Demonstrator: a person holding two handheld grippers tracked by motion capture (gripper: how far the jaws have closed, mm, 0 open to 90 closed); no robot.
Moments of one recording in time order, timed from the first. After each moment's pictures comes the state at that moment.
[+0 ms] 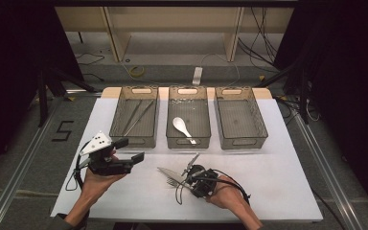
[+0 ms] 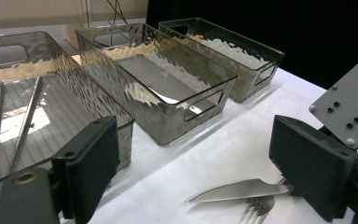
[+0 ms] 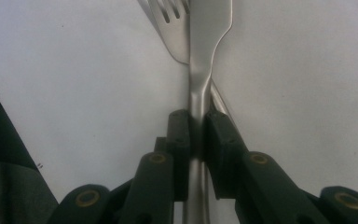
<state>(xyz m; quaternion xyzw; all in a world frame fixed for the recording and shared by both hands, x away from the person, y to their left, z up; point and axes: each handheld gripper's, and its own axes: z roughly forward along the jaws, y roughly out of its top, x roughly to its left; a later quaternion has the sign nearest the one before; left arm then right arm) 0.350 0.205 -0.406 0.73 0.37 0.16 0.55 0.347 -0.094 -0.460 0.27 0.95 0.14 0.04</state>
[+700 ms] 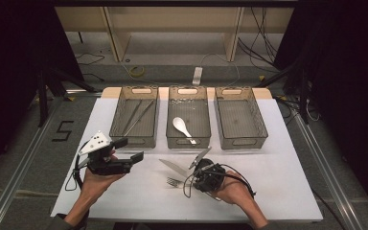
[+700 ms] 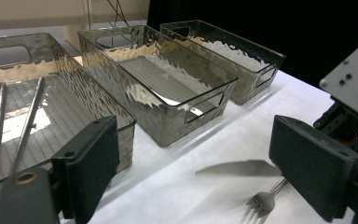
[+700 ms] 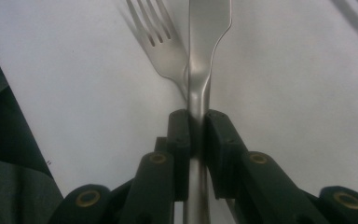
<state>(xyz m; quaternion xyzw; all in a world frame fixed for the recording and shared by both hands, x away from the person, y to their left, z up) 0.350 0.207 -0.405 0.73 0.37 0.16 0.56 0.355 -0.115 -0.444 0.28 0.94 0.19 0.03</state>
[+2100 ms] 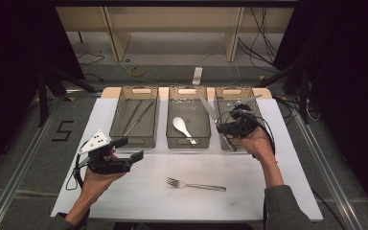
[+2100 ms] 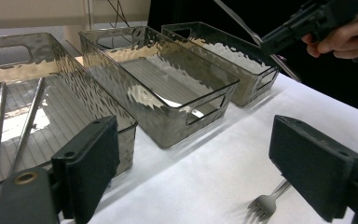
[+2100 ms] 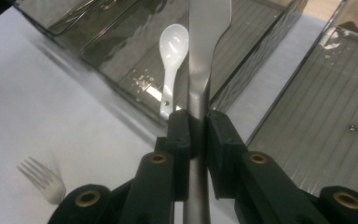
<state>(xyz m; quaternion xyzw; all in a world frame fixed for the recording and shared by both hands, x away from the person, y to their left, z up) 0.352 0.207 -0.406 0.72 0.37 0.16 0.56 0.459 -0.203 -0.363 0.42 0.83 0.34 0.09</state>
